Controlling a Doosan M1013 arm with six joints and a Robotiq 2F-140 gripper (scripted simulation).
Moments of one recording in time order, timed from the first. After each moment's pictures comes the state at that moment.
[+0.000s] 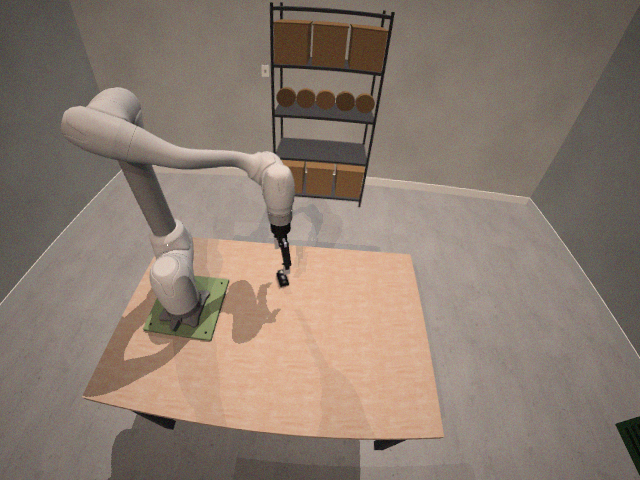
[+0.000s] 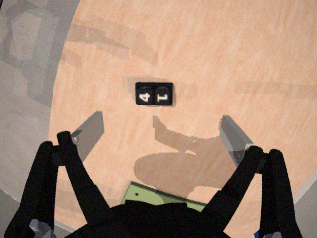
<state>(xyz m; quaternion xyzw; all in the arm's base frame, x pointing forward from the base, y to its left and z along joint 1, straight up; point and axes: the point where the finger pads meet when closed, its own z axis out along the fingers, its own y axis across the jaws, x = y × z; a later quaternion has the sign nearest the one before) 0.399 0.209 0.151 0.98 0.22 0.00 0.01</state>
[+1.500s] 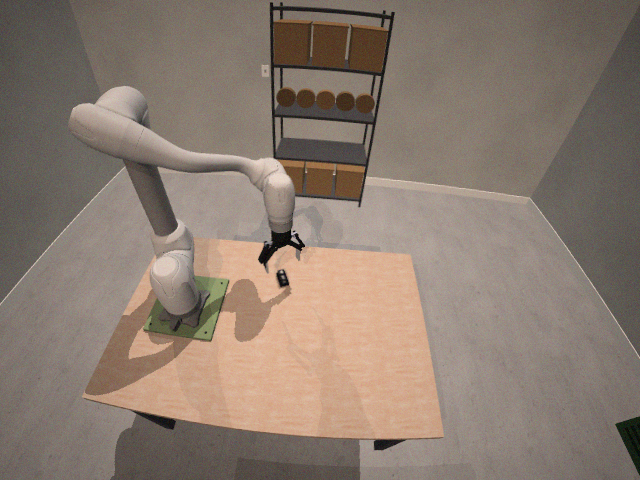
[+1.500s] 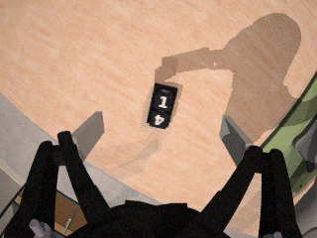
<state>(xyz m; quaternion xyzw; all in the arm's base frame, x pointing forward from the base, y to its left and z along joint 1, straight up) 0.400 0.209 0.122 0.89 -0.45 0.00 0.00</state>
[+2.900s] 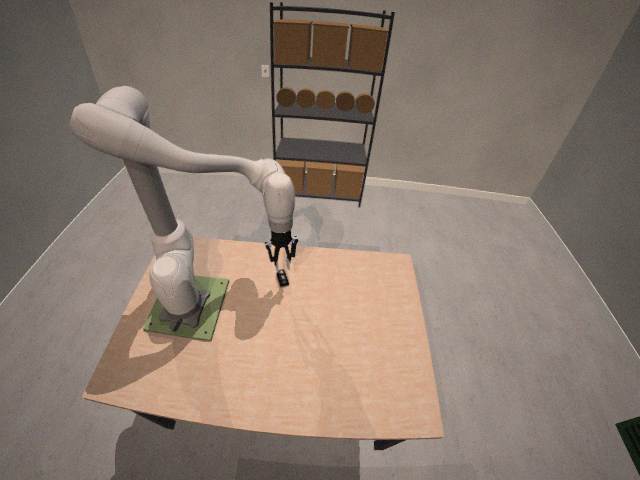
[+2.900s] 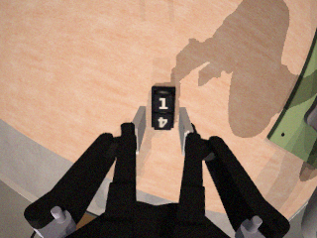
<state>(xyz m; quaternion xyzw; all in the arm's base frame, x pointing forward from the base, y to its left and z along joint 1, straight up) 0.399 0.209 0.118 0.85 -0.53 0.00 0.00</state>
